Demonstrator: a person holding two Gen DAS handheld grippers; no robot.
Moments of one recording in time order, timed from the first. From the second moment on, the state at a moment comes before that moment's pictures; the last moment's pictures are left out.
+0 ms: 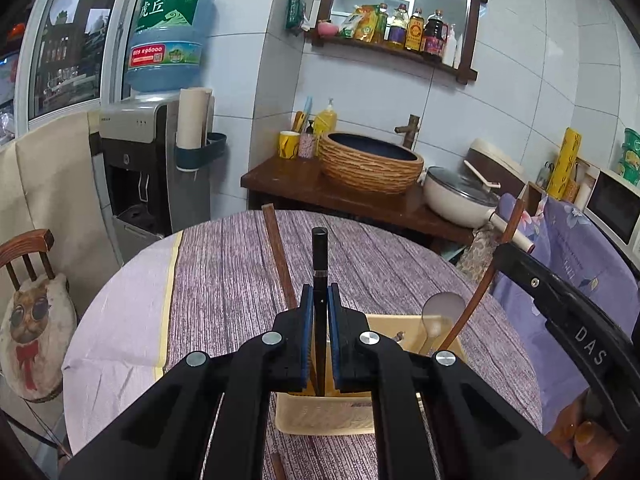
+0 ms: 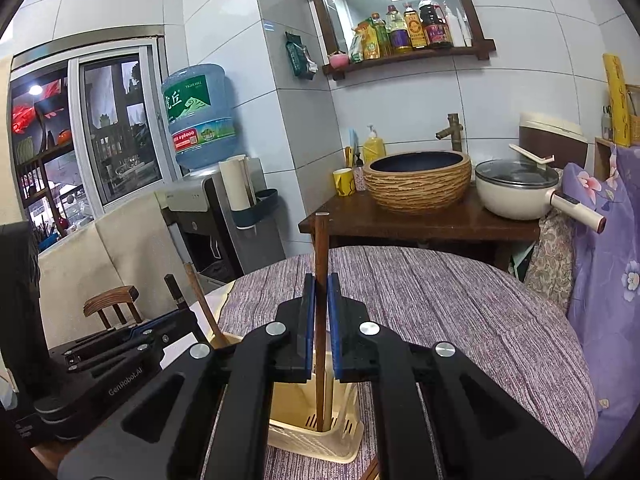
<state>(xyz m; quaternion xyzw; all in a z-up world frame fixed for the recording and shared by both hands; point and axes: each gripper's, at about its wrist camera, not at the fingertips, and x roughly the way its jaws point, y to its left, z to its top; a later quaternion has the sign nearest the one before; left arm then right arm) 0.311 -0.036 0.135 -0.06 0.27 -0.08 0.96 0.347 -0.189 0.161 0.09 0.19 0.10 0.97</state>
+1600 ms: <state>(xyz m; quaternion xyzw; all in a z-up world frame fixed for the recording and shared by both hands) 0.207 0.030 0.012 -0.12 0.36 -0.02 0.92 0.251 -0.210 -0.010 0.06 0.39 0.03 0.92</state>
